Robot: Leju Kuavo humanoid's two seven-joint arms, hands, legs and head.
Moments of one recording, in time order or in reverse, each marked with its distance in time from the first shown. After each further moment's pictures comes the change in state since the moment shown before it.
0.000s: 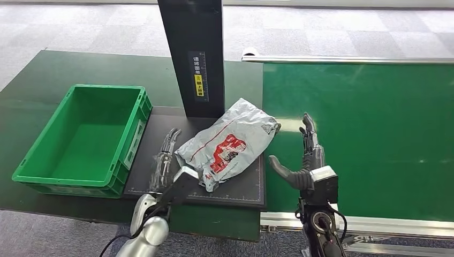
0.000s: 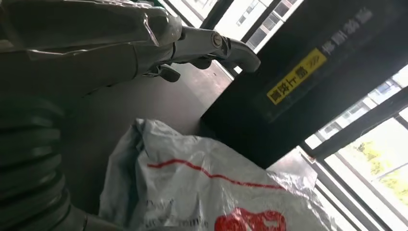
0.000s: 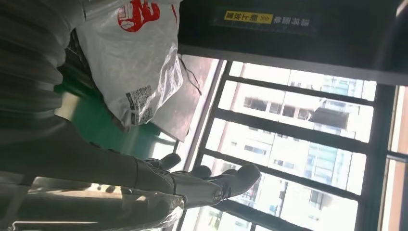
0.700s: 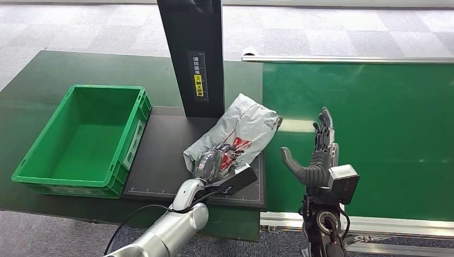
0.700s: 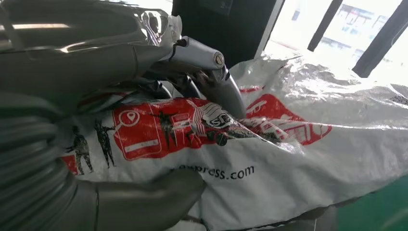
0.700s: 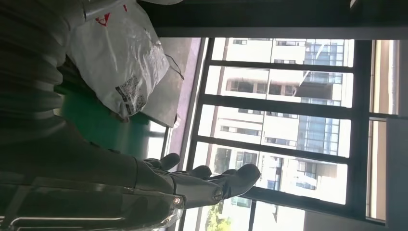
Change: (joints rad) left arm -0.353 -0.123 -0.170 0.637 -0.172 0.066 0.201; right arm 0.011 0.086 -0.102 -0.086 -0.016 0.023 0.021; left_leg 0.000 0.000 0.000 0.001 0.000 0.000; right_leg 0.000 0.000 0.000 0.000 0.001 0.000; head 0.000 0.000
